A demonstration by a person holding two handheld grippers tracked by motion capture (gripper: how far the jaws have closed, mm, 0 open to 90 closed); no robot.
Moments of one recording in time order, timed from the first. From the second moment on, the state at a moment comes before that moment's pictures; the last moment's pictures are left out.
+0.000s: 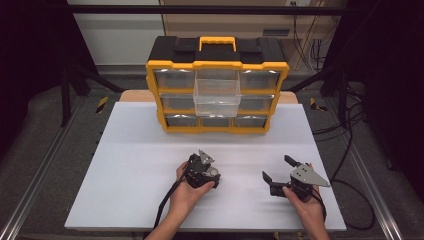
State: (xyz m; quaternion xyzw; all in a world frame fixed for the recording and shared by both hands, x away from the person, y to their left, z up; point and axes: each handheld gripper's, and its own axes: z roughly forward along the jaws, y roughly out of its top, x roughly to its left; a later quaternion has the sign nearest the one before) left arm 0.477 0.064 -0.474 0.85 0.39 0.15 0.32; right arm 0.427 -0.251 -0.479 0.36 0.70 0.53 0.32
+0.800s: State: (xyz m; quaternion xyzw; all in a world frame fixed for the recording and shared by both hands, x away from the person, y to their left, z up) left arm 0.460 0.085 -0.430 0.83 0.35 0.19 0.40; right arm 0.426 -0.245 -0.480 0.36 0.71 0.52 0.32
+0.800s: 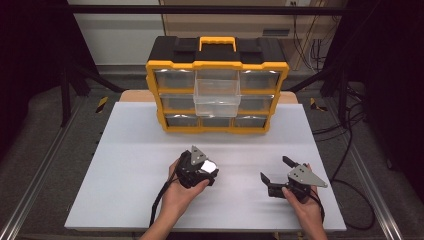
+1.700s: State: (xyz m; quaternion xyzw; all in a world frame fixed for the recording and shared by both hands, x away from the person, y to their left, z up) left arm 0.448 0.097 -0.354 0.80 0.33 0.21 0.45; right arm 0.426 -0.241 -0.480 0.36 0.71 0.53 0.31
